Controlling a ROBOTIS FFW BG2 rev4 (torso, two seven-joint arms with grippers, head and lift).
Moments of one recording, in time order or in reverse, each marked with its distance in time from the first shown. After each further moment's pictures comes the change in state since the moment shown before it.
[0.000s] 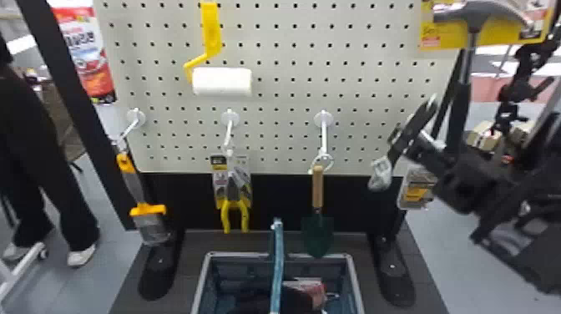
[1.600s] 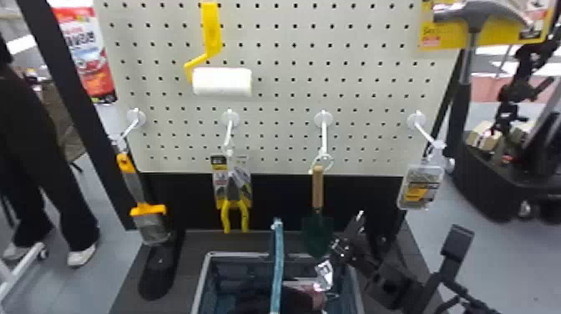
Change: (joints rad) left arm -0.004 -0.007 -0.005 0.008 0.003 0.004 -0.001; right arm 0.149 0.007 0.193 0.339 -0.076 -0.143 0.012
